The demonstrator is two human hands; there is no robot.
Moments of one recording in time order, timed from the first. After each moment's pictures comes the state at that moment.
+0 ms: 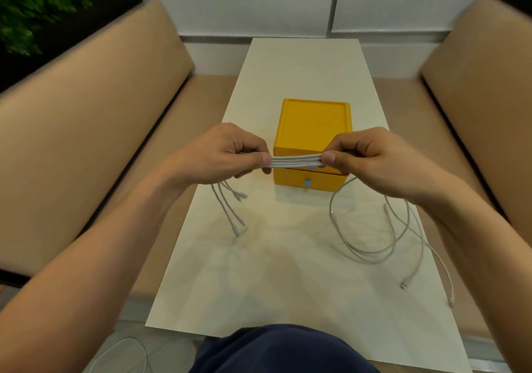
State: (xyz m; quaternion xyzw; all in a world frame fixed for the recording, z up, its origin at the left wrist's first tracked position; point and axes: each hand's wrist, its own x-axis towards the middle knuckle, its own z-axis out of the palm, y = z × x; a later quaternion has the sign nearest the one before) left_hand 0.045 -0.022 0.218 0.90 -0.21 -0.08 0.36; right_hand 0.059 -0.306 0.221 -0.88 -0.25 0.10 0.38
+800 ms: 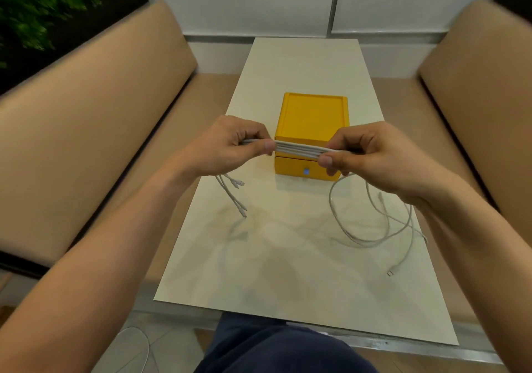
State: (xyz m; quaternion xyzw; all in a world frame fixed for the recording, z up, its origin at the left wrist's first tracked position) left_hand 0.016 -0.030 0.214 0.91 -0.21 0.00 0.36; right_hand 0.019 -0.310 0.223 -0.85 -0.23 0.08 0.46
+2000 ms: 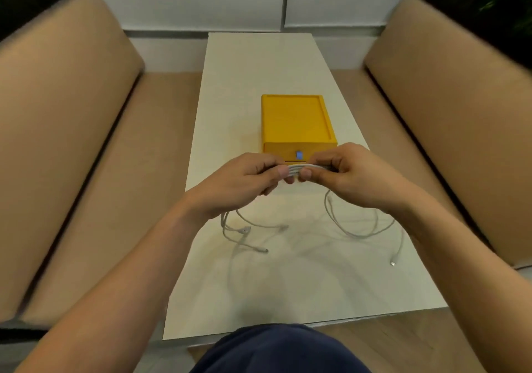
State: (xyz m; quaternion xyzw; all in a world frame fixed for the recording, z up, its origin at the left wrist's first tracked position) left_hand 0.022 -0.016 0.189 0.83 -0.23 -0.18 0.48; right_hand 0.006 -0.247 0.220 -0.93 -0.17 0.09 0.32
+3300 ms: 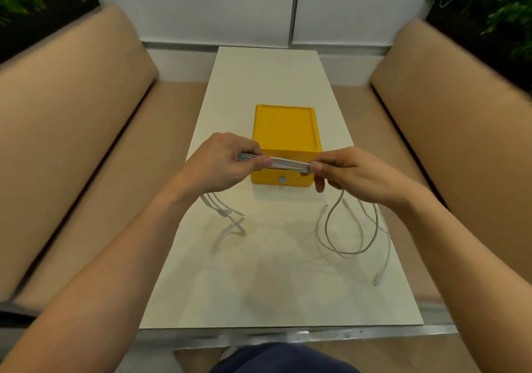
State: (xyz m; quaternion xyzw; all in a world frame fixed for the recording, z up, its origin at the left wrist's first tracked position) left_hand 0.037 -0.039 0.201 0.91 -0.21 0.02 0.37; right_hand 0.026 -0.318 0.219 -0.91 -0.21 0.13 0.32
